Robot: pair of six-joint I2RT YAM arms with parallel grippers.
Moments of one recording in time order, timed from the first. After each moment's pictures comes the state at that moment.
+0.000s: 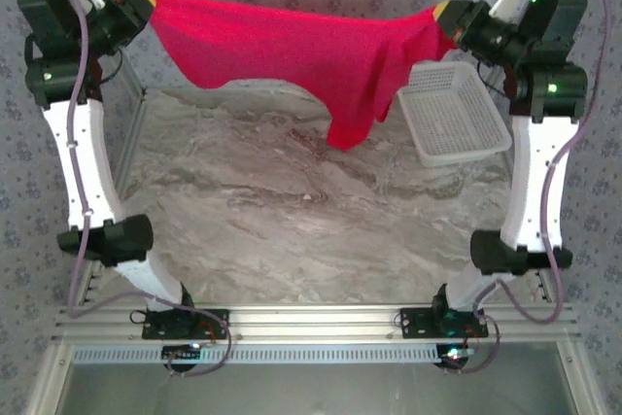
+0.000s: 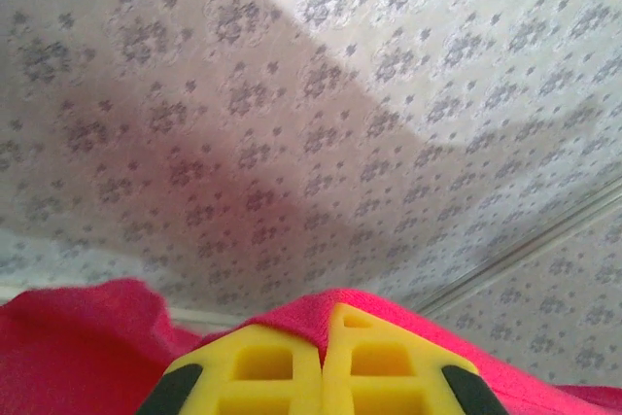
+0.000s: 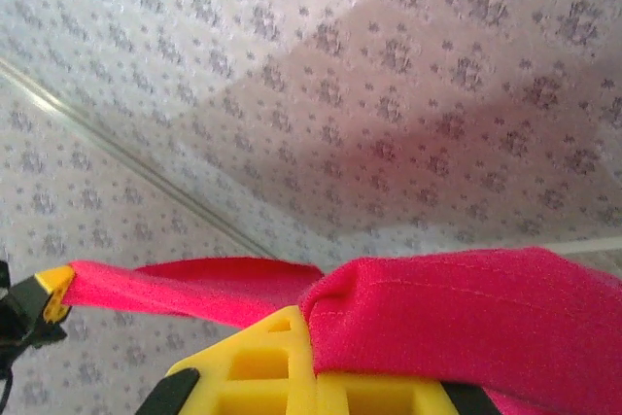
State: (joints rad) left arm 0.18 1.68 2.28 -0.71 0.63 -0.68; right arm -0.01 1.58 2.31 -0.89 -0.59 0.61
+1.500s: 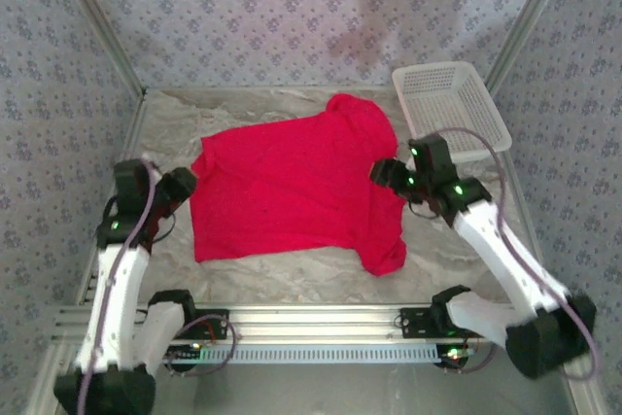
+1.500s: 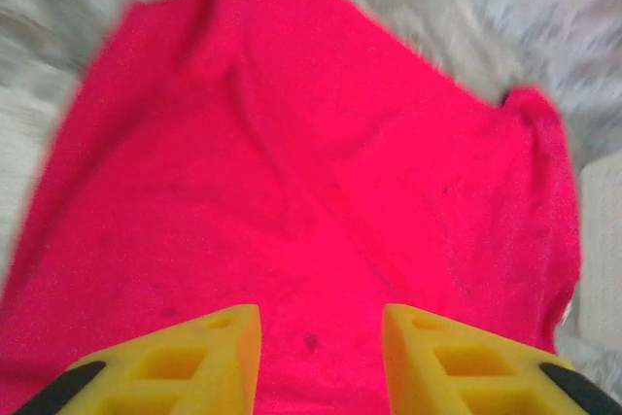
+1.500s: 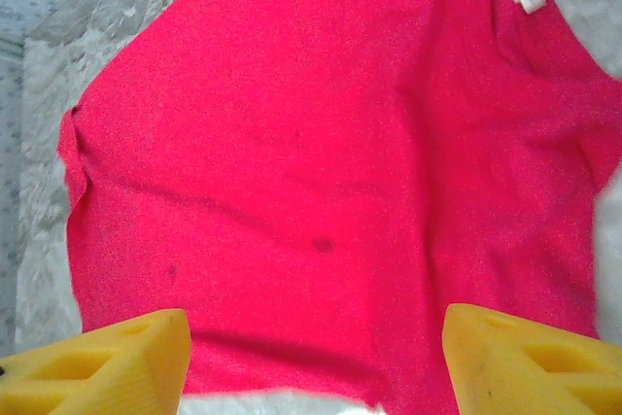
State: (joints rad) left arm -0.06 1.05 0.85 -0.56 0.20 -0.74; right arm 0.37 1.32 1.06 -0.59 -0.12 0.71
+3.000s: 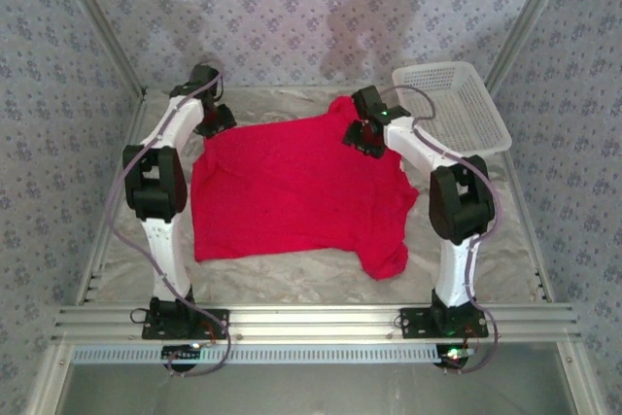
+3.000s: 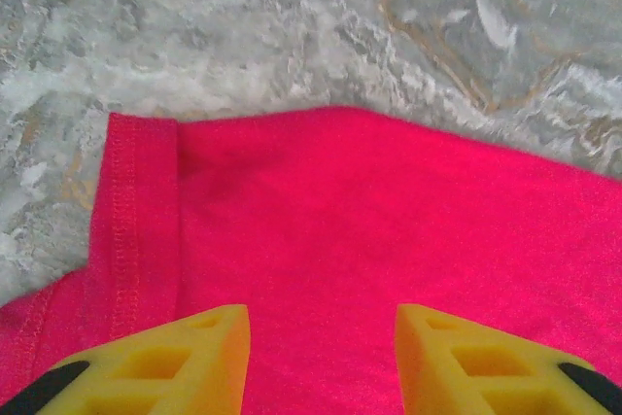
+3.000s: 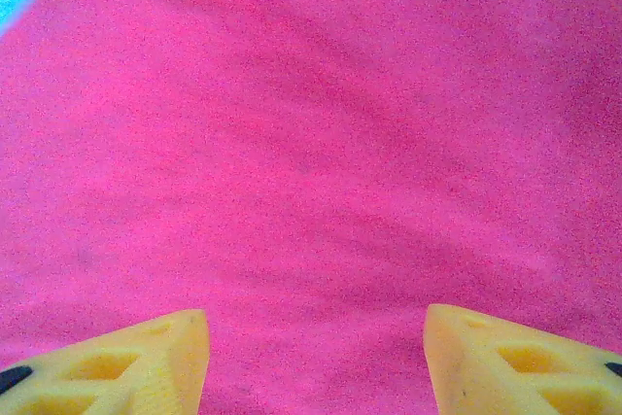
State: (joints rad) left arm -0.12 2.17 1.92 -0.89 -0.03 -0.53; right arm 0.40 1.99 1.65 -0.71 0.06 0.72
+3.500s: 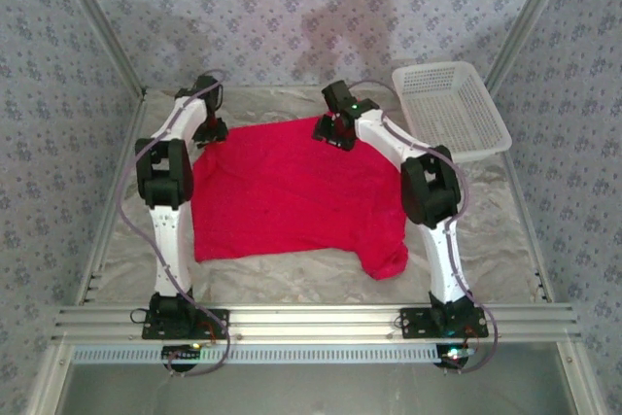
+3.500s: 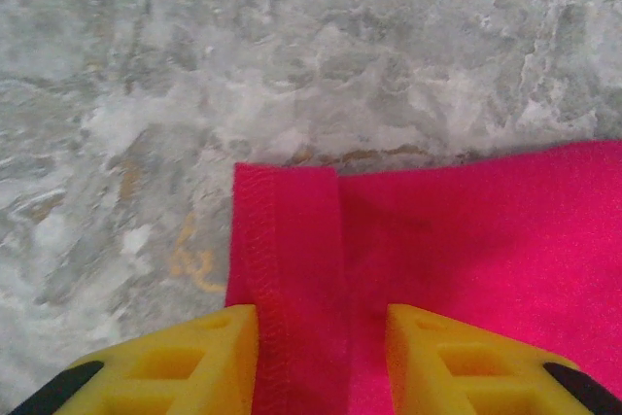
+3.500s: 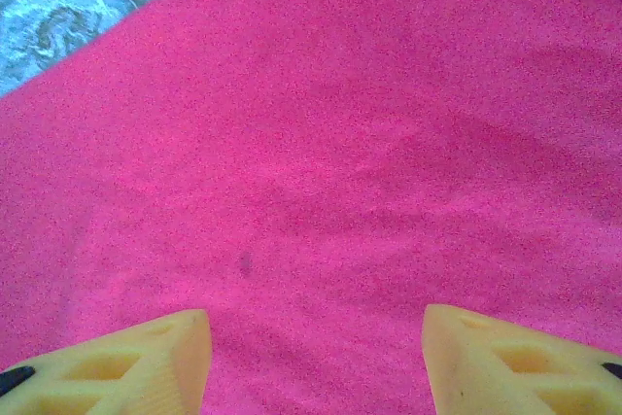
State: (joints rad) left arm -0.08 2.39 2.08 -1.01 -0.17 -0.42; right arm 0.48 2.25 1.94 -0.74 -0.04 0.73
